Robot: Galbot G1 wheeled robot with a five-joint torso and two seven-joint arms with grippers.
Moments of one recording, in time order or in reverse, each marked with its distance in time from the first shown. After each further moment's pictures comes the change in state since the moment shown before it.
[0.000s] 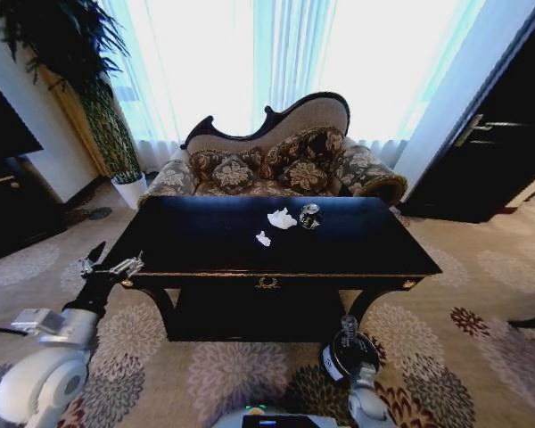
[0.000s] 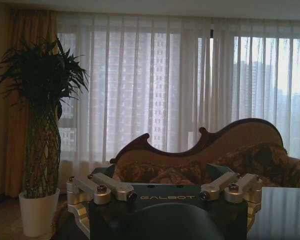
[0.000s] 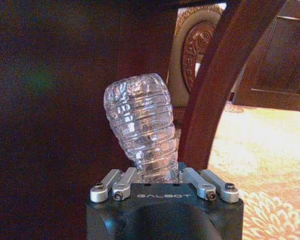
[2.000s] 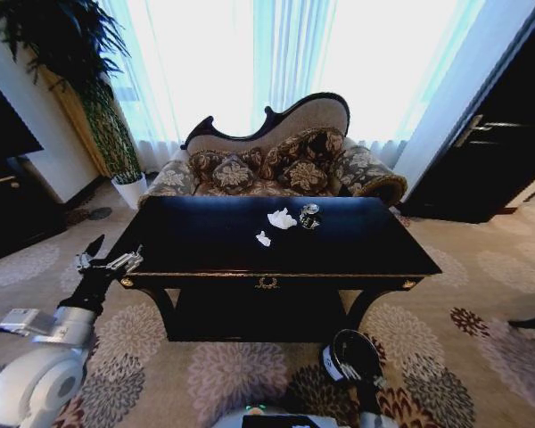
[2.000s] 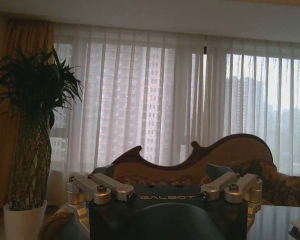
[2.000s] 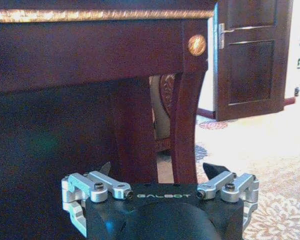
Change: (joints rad) left arm 0.012 -0.005 -0.033 -0.031 -0.046 -0.030 0.030; right arm -0.496 0.145 0.061 0.505 0.131 0.206 -0.022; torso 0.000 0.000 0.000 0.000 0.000
